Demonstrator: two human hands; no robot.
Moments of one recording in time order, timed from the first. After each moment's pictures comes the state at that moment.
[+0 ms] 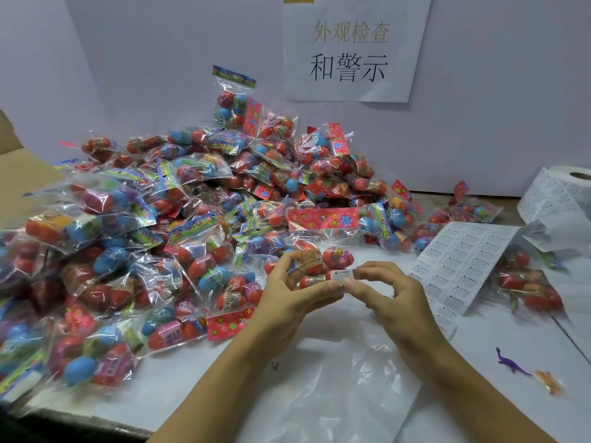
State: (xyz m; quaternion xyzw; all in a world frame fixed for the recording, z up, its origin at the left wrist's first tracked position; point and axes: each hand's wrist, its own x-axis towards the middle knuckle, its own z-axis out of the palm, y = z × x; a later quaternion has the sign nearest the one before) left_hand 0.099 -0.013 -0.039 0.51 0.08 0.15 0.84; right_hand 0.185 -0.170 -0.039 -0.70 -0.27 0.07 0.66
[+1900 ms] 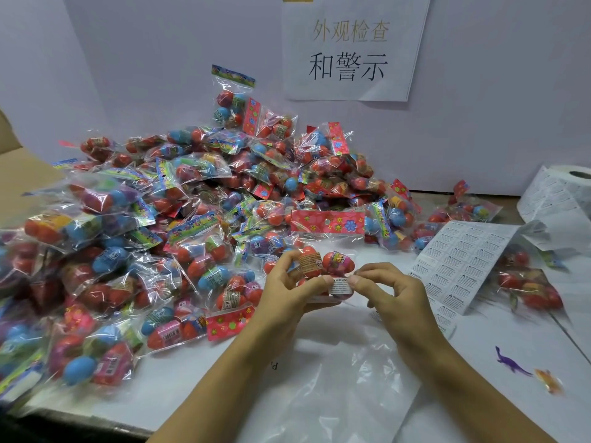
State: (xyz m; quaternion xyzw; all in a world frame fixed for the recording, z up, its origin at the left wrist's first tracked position) left_hand 0.099 -0.015 -0.039 0.53 0.10 0.18 0.82; right_hand 0.188 -0.169 -0.042 -0.70 -0.25 0.08 0.66
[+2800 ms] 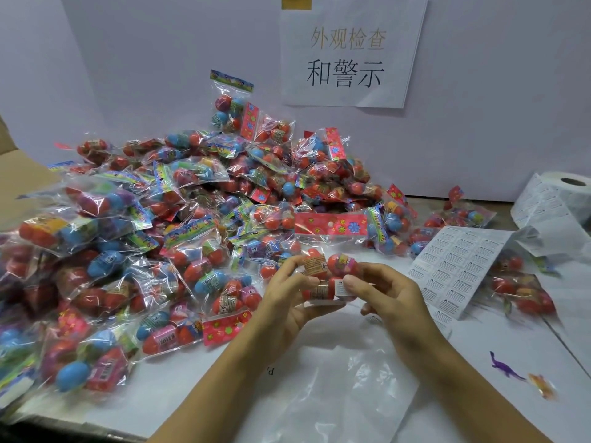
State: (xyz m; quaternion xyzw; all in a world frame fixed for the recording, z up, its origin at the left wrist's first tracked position) left_hand 0.101 -0.012 -0.043 0.50 0.05 0.13 0.85; right_hand 0.190 -0.172 -0.033 -0.67 -0.23 0.16 0.69
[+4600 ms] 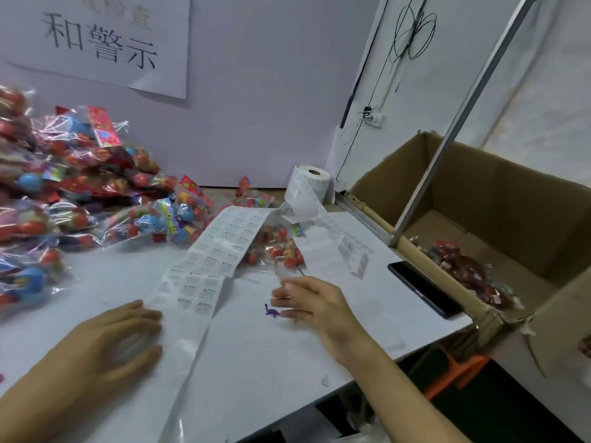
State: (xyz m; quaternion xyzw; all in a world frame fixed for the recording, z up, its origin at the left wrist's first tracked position) left_hand 0.134 0.010 -0.157 0.94 -0.13 0.16 0.26; right_hand 0.182 -0.359 -0.024 -0.70 -0.06 0.09 0.71
